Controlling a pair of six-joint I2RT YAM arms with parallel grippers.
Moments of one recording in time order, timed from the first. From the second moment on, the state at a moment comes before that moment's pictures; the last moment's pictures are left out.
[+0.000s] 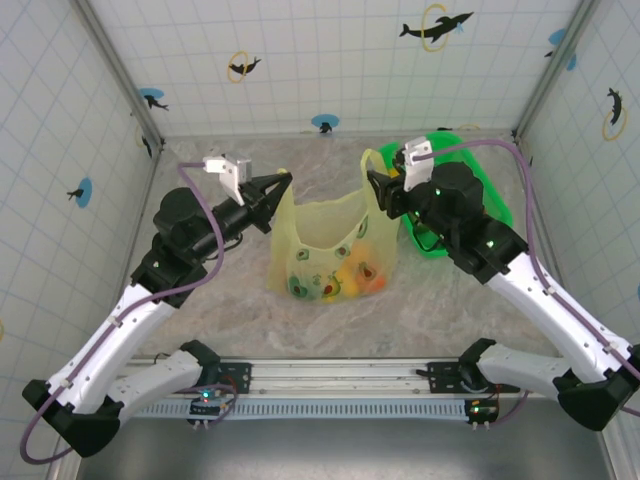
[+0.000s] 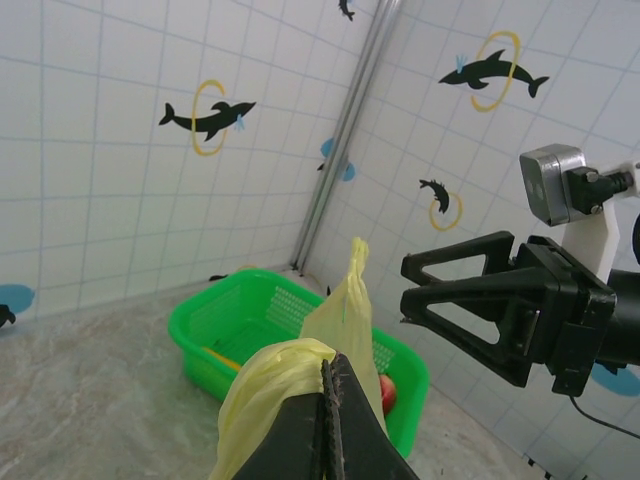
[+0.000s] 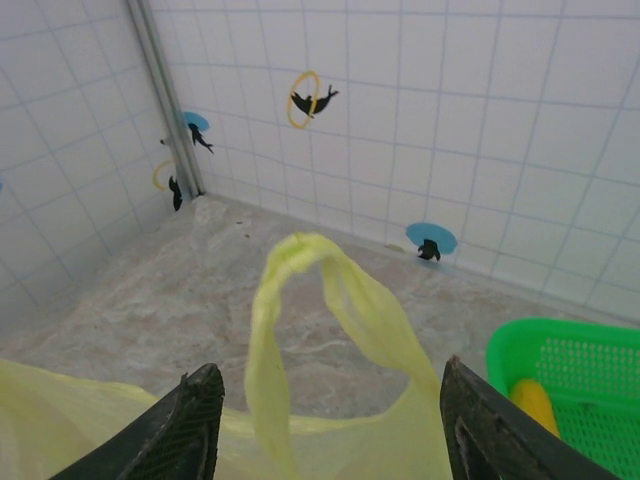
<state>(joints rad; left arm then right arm) -0.62 0.91 1.04 -0.10 0.28 -0.32 0.71 1.07 1.19 -0.32 0.10 0.07</state>
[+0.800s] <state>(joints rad) -0.62 0.89 1.02 -0.07 0.37 -0.32 0.86 1.32 1.09 0.14 -0.52 0.09</state>
